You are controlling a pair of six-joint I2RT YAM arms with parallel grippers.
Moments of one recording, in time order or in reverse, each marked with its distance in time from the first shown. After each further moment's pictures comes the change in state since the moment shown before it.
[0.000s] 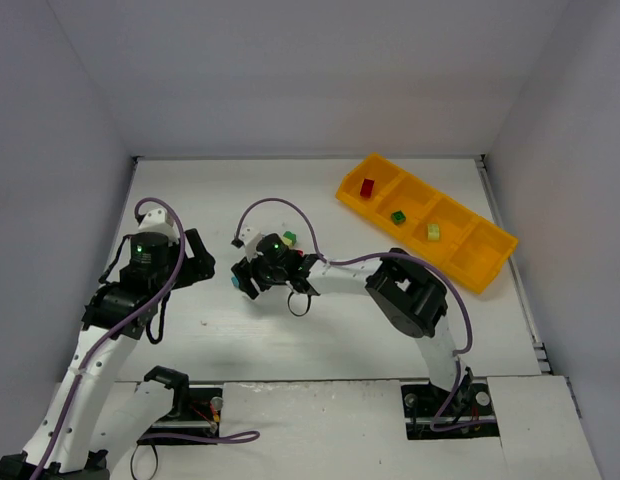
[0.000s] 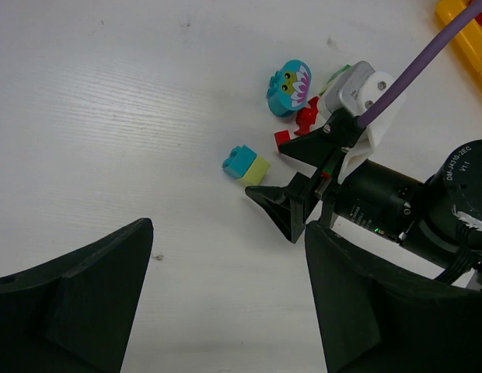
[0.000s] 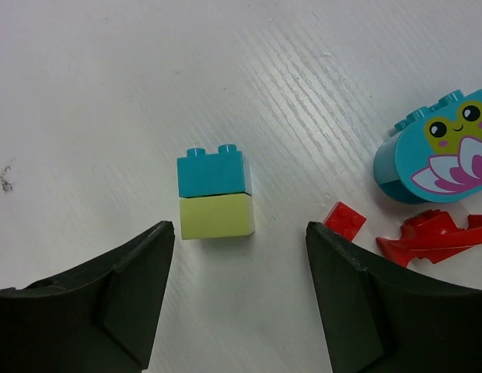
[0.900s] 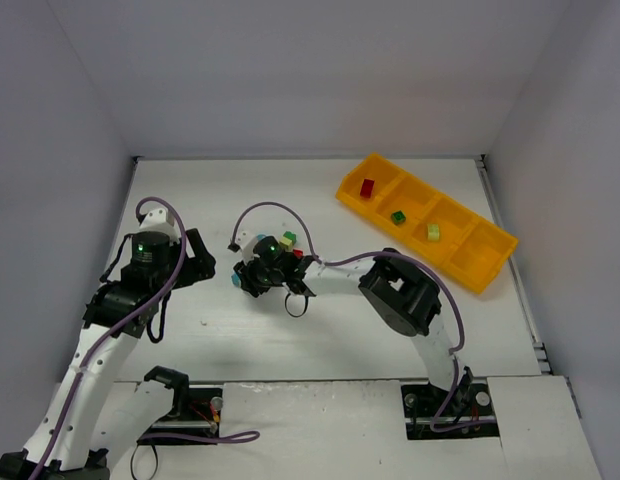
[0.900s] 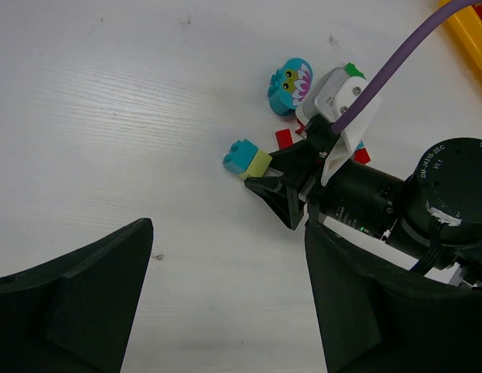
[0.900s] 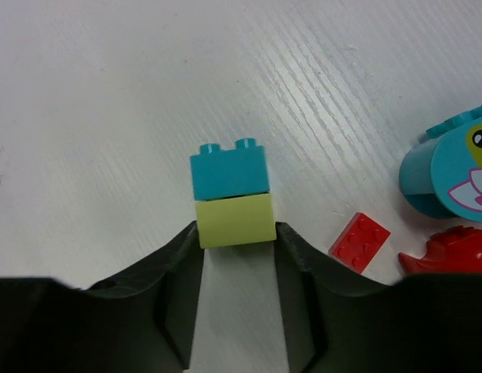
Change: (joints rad) left arm 0.000 0.010 0.000 0.000 0.000 0.000; right arm 0.006 0.050 0.029 -0.006 -0.024 -0.025
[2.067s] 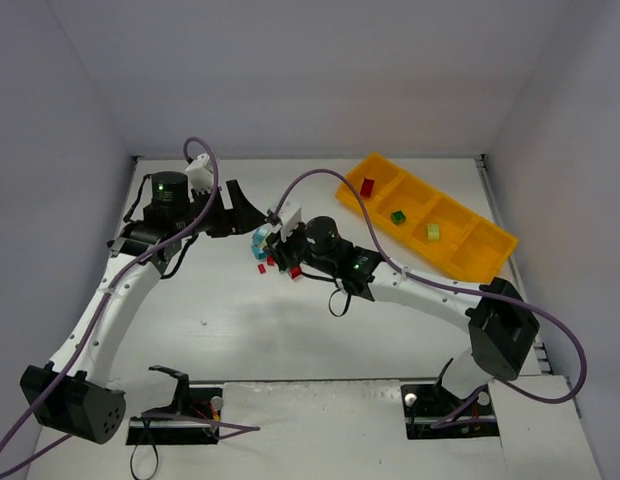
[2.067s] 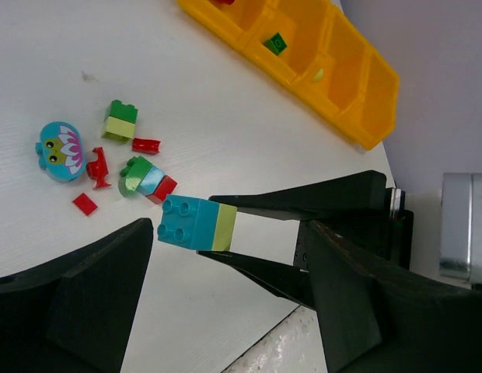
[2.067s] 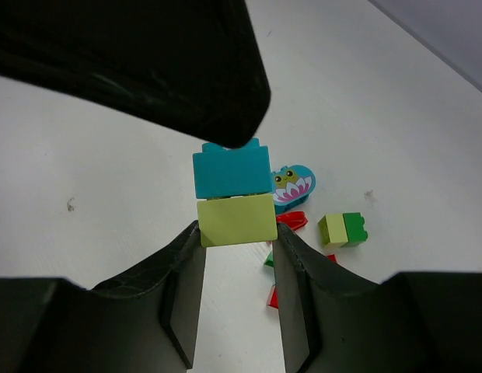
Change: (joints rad) left arm 0.002 0.380 0.270 0.252 0.586 -0.016; right arm -0.042 -0.589 -0.272 0.034 0.109 -0.109
